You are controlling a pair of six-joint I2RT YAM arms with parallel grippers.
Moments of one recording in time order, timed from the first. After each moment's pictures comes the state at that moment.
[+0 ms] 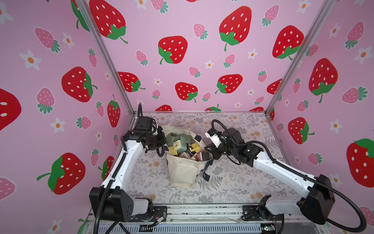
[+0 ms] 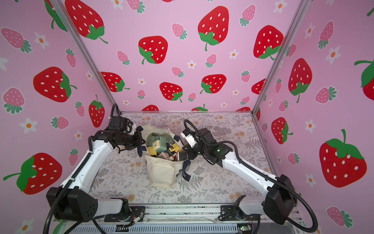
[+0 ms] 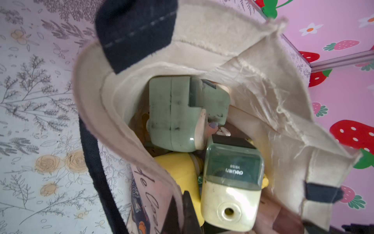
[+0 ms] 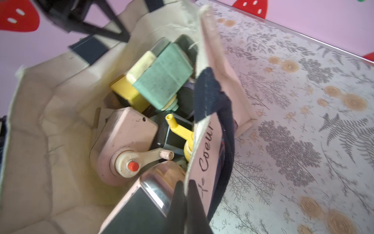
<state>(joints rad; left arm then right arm) -0.08 1.39 1.33 -0.97 0.34 -0.46 0.85 1.33 1.06 -0.35 -0.31 0.00</state>
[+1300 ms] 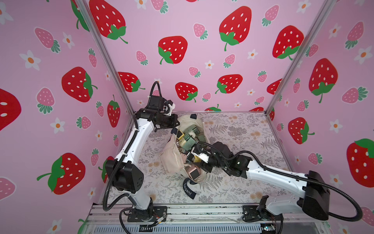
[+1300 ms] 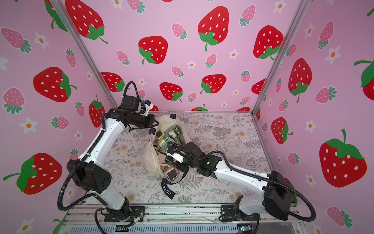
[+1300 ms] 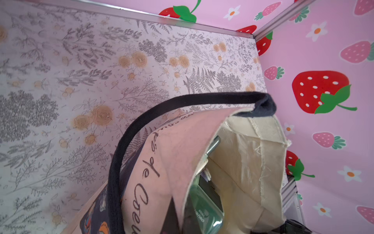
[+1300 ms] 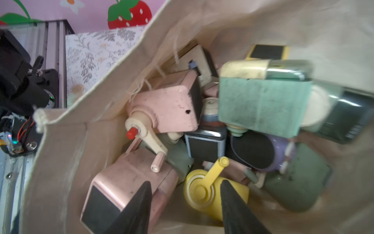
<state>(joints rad) -0.21 1.70 1.82 -1.02 0.46 -0.19 1.10 1.37 0.96 -0.19 -0.12 -0.25</state>
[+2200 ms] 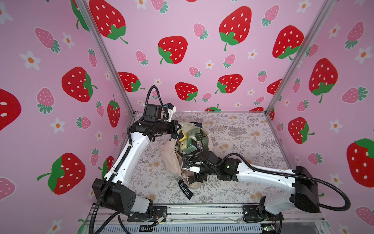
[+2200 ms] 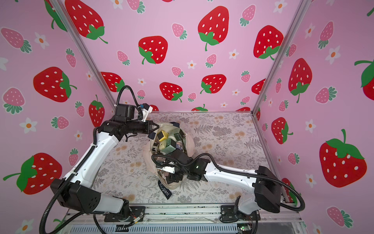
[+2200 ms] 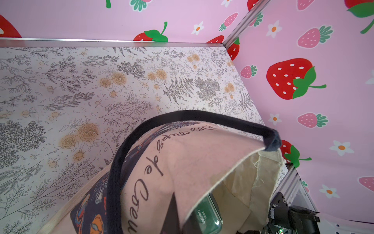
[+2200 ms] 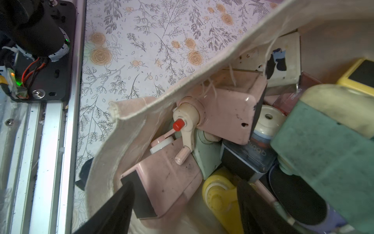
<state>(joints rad) -0.22 1.43 1.51 -0.80 0.51 -0.14 1.24 1.46 1.05 -0.33 -0.01 -0.42</state>
